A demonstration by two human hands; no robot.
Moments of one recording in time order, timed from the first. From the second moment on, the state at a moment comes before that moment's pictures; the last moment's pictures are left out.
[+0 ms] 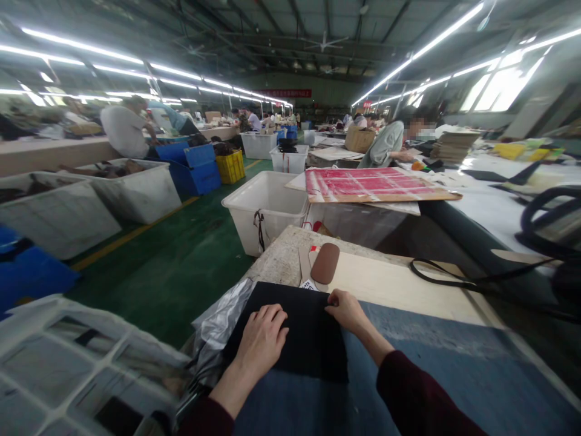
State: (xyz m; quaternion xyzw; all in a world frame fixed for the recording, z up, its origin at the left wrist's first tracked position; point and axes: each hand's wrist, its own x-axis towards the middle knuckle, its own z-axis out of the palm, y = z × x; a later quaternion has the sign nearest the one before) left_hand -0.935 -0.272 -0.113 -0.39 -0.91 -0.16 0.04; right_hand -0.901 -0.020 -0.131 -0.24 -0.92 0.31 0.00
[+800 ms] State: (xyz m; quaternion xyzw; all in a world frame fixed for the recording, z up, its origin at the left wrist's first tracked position) left_hand -0.934 -0.273 -0.114 -0.37 -0.91 -0.18 0.03; right_hand -0.909 -0.019 -0.128 -0.21 -0.93 0.31 -0.03
